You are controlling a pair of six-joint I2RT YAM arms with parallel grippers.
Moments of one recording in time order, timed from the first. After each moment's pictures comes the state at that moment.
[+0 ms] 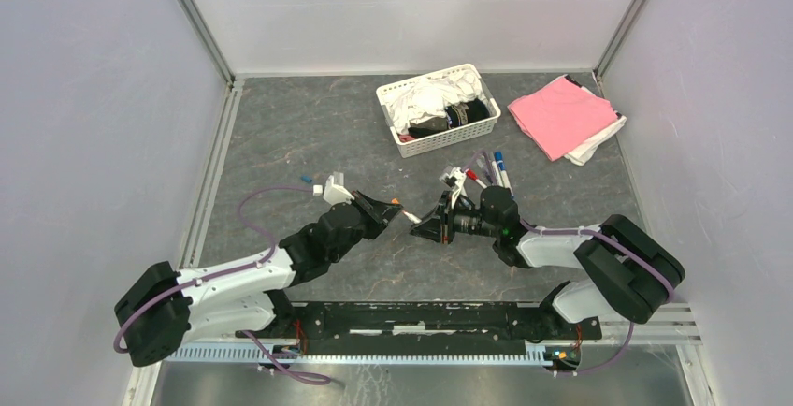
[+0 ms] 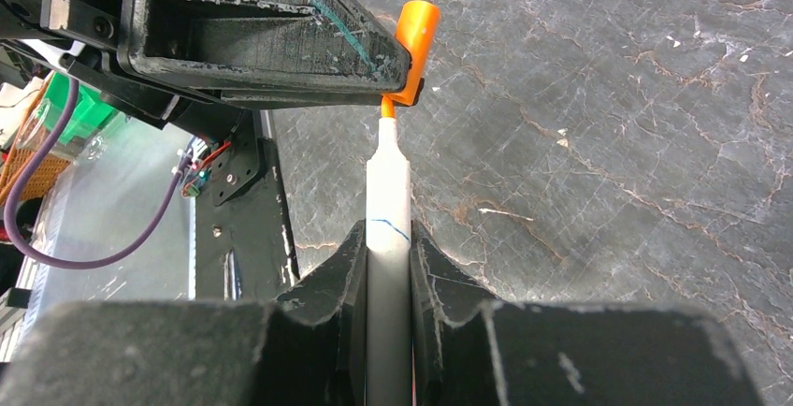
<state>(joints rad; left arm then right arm) -0.94 1.03 0.41 0.24 -0.36 -1.34 0.70 1.42 0.35 0.87 -0.62 0.44</state>
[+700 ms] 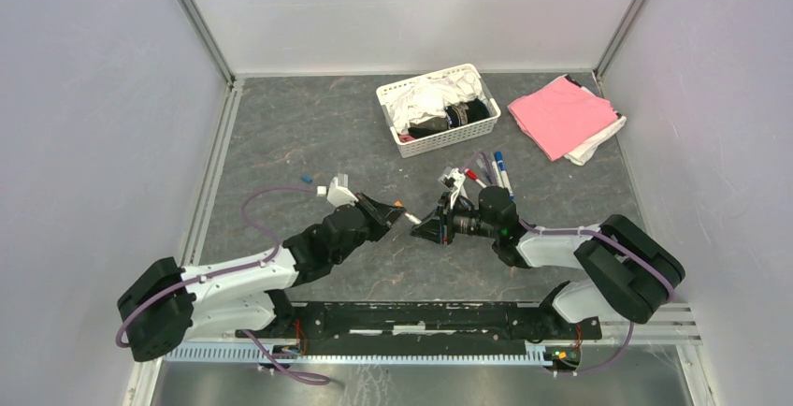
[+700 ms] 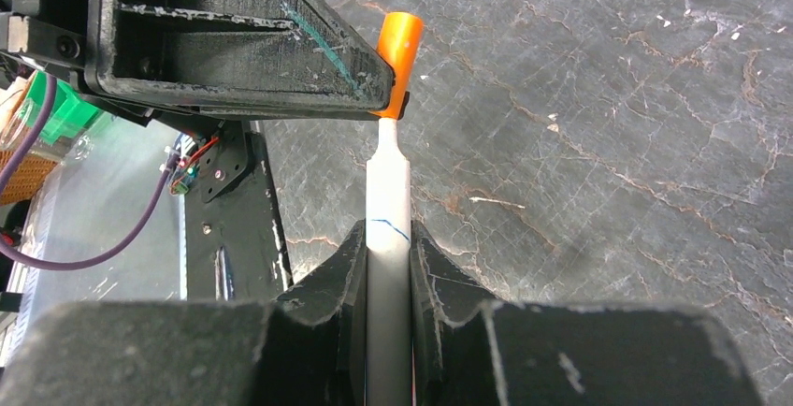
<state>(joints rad) -0.97 1.05 0.42 0.25 -0.36 -1.34 0.70 1.42 0.35 0.84 -0.59 0.43</state>
